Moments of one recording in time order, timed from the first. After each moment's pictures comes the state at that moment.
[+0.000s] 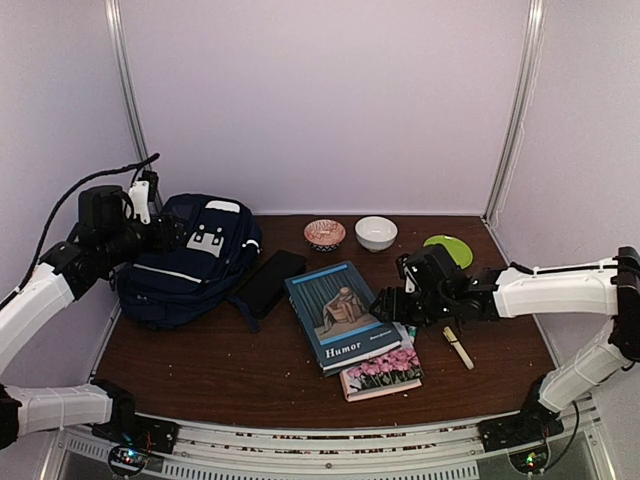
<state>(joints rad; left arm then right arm) -0.31 0.96 0.90 -0.29 -0.02 -0.16 0.82 1.43 0.82 -0.19 0.05 0.78</state>
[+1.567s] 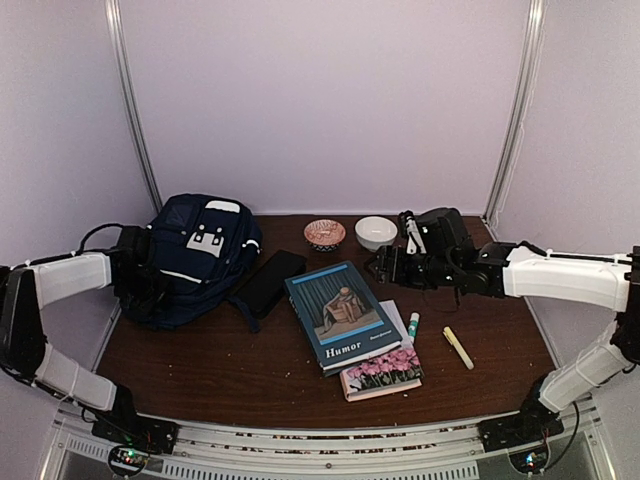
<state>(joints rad) -0.05 1.35 0.78 -0.49 -0.03 -1.10 0.76 1.41 0.97 -0.14 0.05 0.68</state>
